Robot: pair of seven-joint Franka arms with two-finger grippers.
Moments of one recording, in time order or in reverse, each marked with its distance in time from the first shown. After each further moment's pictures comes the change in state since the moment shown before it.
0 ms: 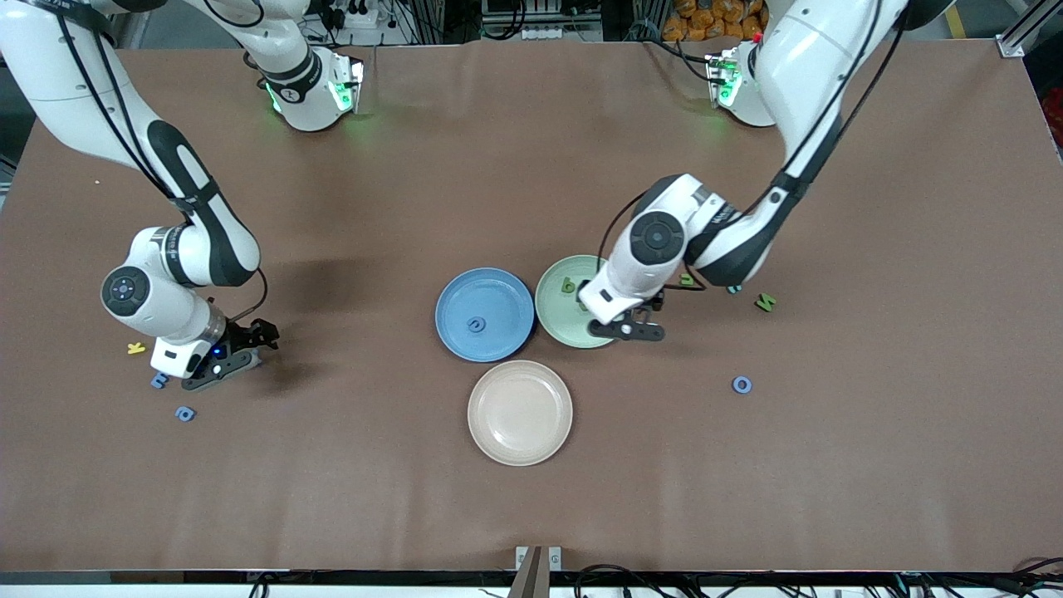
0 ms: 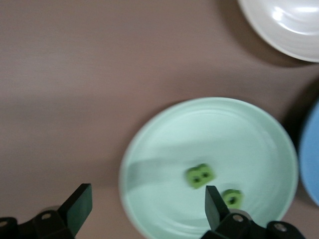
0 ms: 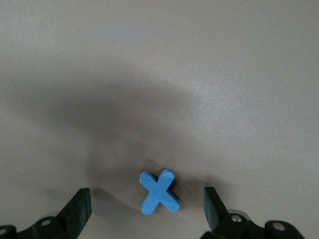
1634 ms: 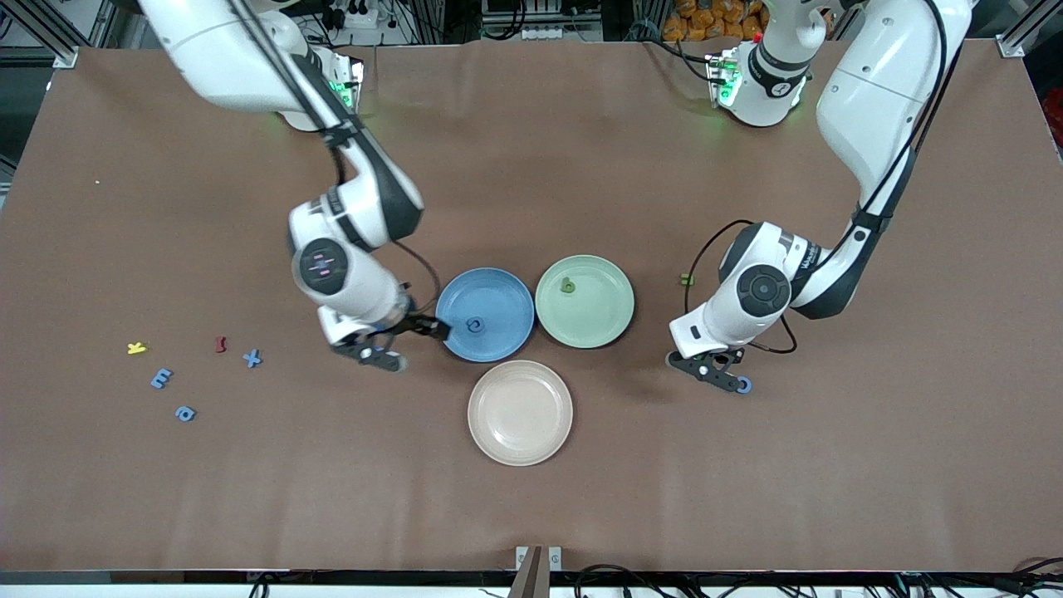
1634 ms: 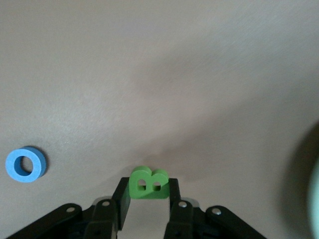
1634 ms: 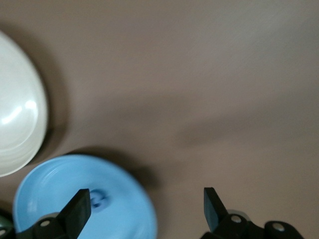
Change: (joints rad) left arm 0.148 0.048 0.103 -0.073 0.064 0.193 0.532; right arm 0.511 -0.046 0.008 0.281 0.212 -0.368 1.136
